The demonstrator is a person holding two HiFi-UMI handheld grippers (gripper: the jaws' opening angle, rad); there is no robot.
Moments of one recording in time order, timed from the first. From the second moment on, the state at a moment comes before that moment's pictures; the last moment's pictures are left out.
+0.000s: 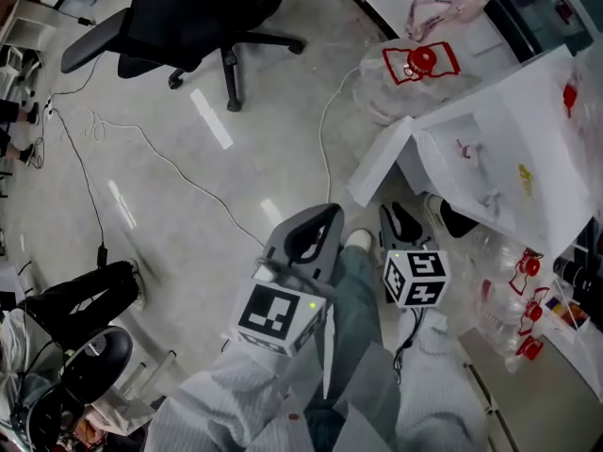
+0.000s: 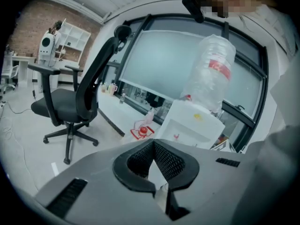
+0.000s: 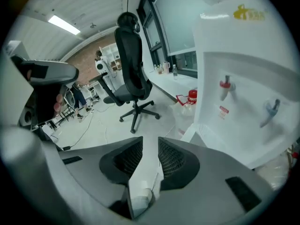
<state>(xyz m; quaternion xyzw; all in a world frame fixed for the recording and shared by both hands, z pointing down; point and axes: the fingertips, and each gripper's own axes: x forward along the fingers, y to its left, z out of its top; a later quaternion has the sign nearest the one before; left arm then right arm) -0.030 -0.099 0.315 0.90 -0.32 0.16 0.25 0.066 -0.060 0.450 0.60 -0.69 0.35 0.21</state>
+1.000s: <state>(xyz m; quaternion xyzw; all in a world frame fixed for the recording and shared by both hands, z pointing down) -0.059 -0.101 0.446 0.88 -0.32 0.20 0.29 0.052 -0.057 0.666 0.62 -0.57 0.48 0.25</state>
